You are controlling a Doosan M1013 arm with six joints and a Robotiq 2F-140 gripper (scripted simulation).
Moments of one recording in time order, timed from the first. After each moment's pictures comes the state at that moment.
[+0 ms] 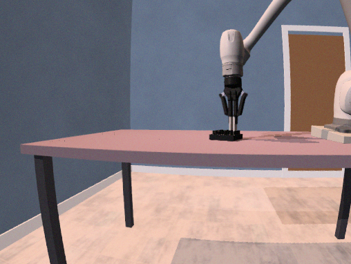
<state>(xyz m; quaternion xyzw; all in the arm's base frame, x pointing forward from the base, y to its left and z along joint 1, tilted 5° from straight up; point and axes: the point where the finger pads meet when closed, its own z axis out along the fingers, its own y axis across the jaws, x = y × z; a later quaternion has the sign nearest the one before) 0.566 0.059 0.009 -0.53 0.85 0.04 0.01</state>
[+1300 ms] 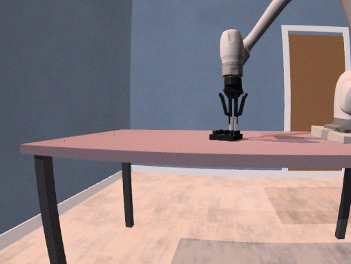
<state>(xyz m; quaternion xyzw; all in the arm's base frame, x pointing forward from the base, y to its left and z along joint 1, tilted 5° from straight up) 0.566 0.059 0.009 -0.74 0.67 0.04 0.02</state>
